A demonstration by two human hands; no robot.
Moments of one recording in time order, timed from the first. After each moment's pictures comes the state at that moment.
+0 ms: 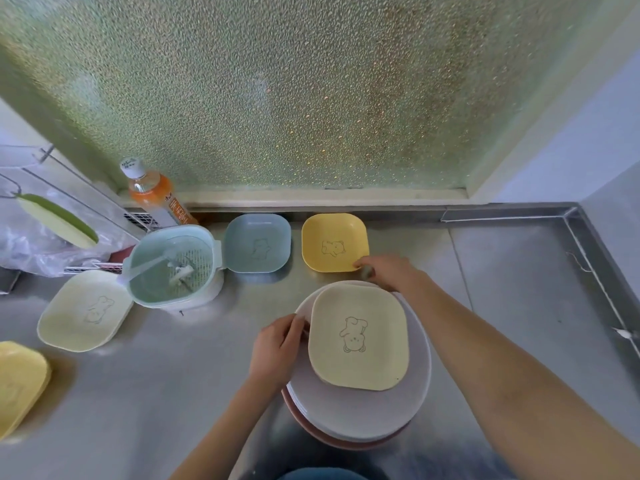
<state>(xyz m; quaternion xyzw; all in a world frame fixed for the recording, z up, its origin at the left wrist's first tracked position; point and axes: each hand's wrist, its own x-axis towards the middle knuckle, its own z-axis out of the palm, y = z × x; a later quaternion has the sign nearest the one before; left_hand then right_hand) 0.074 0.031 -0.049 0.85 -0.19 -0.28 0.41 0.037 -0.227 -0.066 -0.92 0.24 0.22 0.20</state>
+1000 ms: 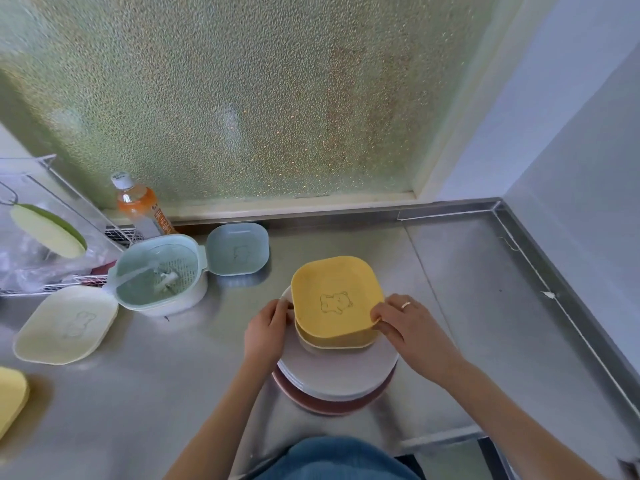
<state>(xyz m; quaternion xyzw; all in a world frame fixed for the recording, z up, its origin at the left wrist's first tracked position) 0.063 0.038 -0.047 0.82 -0.16 -0.28 0.48 -0.127 -0.116 0.005 -0.95 0.21 -0.06 0.20</state>
